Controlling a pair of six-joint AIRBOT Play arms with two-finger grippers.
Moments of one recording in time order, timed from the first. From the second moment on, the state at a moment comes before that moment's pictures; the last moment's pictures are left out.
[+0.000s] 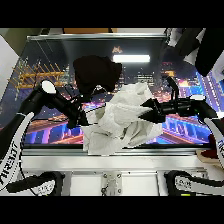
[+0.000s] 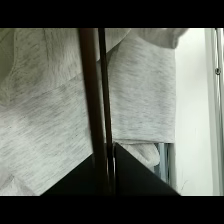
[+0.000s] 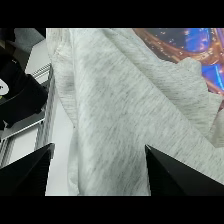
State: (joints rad) left arm -0.16 -1.38 1.14 0.95 -1.56 -0.13; right arm -0.14 -1.41 0.91 -0.23 1.63 -0.02
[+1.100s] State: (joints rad) left arm -0.16 -1.38 1.14 0.95 -1.56 -0.13; right arm -0.14 -1.41 0.91 -0.23 1.62 -0.03
